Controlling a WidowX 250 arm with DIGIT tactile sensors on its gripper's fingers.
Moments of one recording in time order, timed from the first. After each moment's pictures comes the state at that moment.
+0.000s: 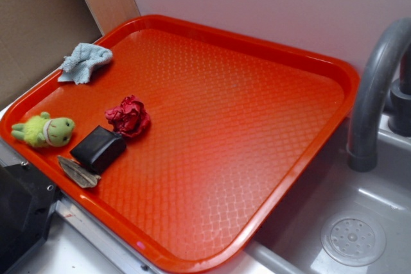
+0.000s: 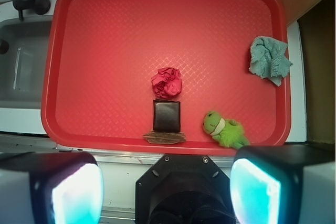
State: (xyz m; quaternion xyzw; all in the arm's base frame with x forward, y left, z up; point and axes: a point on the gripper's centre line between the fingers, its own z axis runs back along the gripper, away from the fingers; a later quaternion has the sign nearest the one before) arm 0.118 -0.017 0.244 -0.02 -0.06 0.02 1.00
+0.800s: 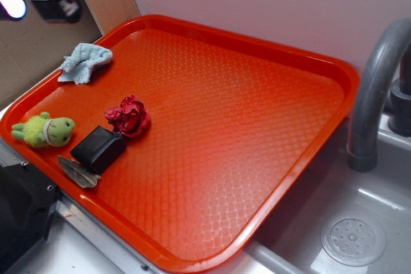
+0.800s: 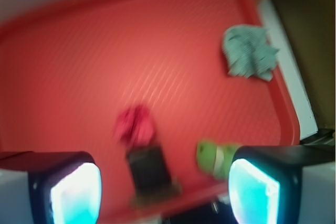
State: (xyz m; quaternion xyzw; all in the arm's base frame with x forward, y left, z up) arm 0.181 0.025 0.170 0.02 -0.08 0.25 0.97
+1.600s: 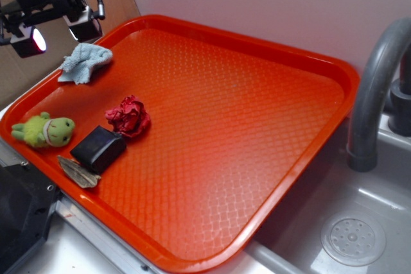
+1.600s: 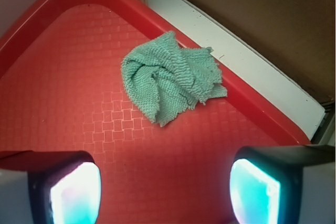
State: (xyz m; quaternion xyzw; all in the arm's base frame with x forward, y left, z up) arm 0.201 0.106 0.101 0.04 -0.07 0.46 0.89
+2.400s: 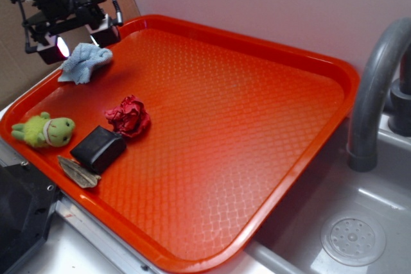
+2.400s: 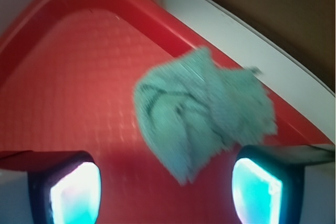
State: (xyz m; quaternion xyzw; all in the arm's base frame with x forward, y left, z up) arm 0.232 0.124 0.066 0.02 -0.10 0.45 0.88
